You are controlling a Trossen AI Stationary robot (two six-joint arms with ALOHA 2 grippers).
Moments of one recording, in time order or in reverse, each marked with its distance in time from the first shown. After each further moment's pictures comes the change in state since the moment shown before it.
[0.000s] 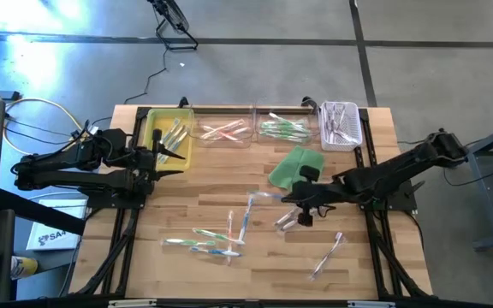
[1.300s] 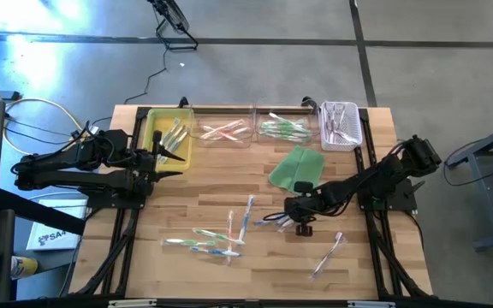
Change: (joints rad) left arm 0.000 -0.009 0.000 -0.053 0.006 0.072; right arm -0.001 0.335 -0.005 -0.083 -0.215 0.041
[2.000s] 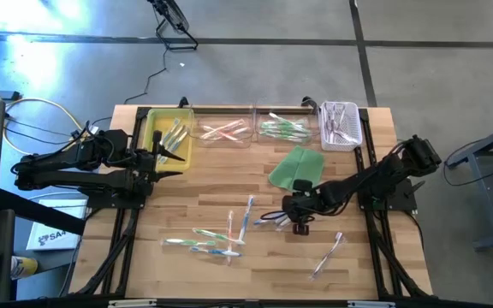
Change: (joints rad) left arm 0.000 0.000 0.000 0.000 0.000 0.000; right arm 0.001 0.000 0.026 0.002 0.054 0.029
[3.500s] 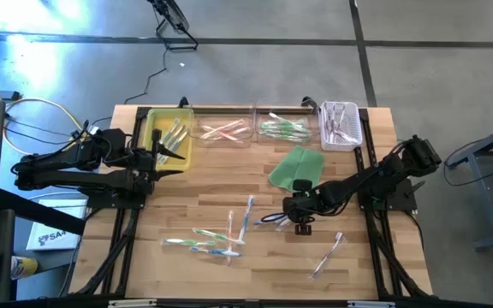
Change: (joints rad) left arm 0.000 0.000 0.000 0.044 0.001 0.001; right arm 0.004 0.000 0.042 -0.091 0.000 -0.054
